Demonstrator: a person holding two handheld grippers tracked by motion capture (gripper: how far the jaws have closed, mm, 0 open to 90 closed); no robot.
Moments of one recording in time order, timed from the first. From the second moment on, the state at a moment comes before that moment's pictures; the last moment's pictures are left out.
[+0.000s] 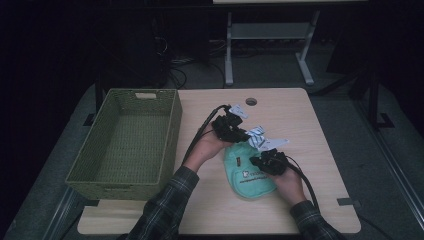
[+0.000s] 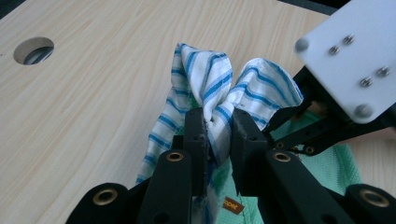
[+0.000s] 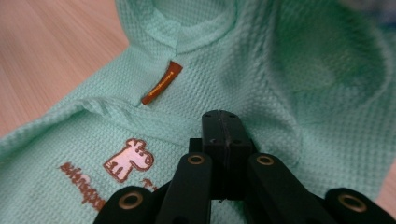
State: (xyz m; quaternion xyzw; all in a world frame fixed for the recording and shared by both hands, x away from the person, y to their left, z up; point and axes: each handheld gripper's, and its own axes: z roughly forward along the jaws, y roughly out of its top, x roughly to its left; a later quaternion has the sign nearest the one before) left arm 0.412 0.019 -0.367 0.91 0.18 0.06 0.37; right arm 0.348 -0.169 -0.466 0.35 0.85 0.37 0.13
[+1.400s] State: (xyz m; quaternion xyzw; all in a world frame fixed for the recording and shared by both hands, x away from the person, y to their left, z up) left arm 0.340 -0.016 -0.409 0.95 0.08 0.10 0.29; right arm 0.293 -0.238 -0.446 0.37 0.84 0.38 0.11
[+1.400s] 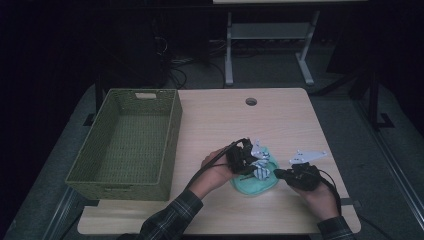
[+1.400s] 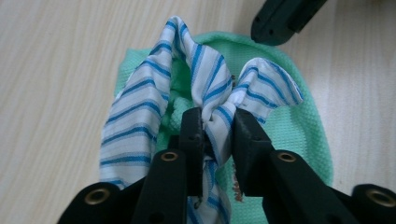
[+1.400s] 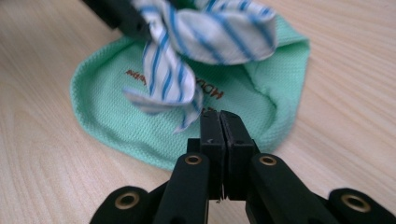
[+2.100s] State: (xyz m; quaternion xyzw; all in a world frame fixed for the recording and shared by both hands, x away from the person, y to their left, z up) left arm 0.367 0.014 -0.406 0.93 0.14 0.07 0.34; right arm 0.286 -0.208 -0.443 0.32 0.86 0.40 0.07
